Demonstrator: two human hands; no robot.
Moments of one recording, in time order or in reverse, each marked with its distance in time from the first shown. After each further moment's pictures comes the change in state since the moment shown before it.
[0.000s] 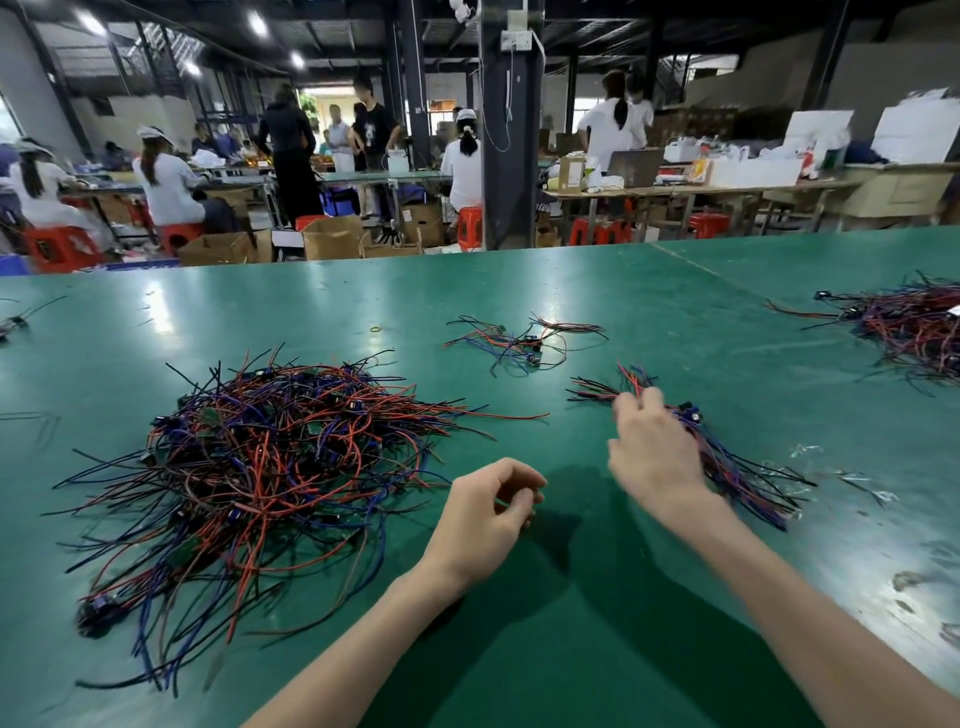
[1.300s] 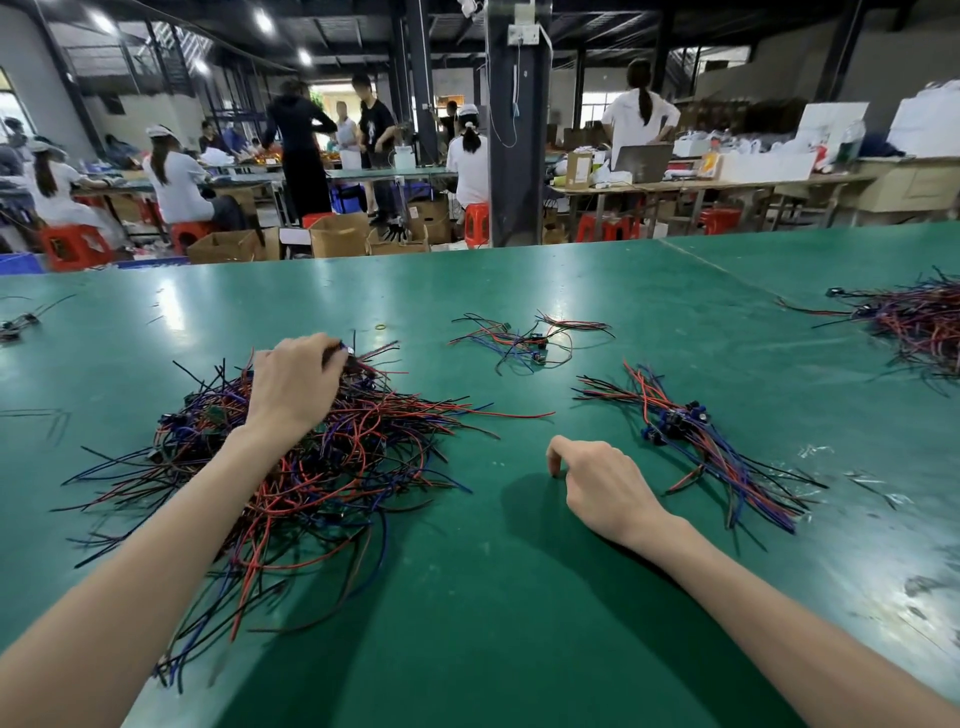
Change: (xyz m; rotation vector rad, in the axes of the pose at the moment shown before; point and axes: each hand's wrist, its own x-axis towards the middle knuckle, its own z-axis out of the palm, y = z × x) left_hand 0.085 -0.017 -0.176 0.966 0.466 0.097; right_hand -0.016 -0.019 0.026 0.291 -0.134 -0.362
